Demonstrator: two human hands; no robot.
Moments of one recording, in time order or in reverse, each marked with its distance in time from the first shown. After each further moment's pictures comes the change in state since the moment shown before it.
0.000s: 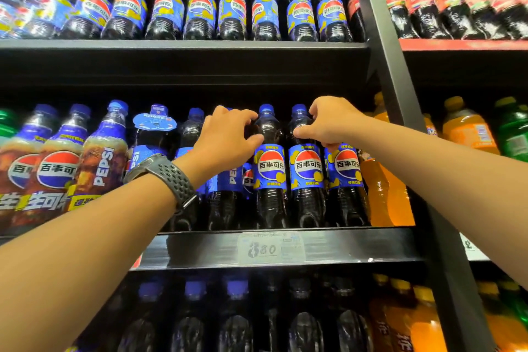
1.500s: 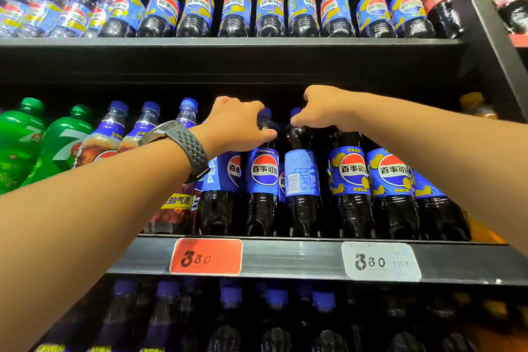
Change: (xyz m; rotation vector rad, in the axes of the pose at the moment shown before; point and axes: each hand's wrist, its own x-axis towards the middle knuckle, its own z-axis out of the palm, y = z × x) left_hand 0.018 -0.114 -0.048 0.380 -0.087 0.075; right_hand 0.017 -0.144 0.033 -0.034 -0.120 -0.089
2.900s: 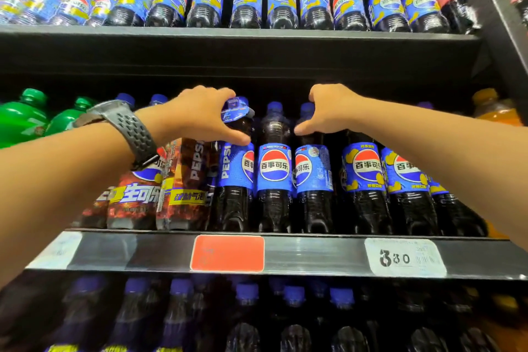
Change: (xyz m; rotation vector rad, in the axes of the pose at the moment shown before) left_hand -0.027 -0.064 -0.029 -0.055 -0.178 -0.047; right_hand 0.002 -0.010 0.012 -0.228 0.027 -0.054
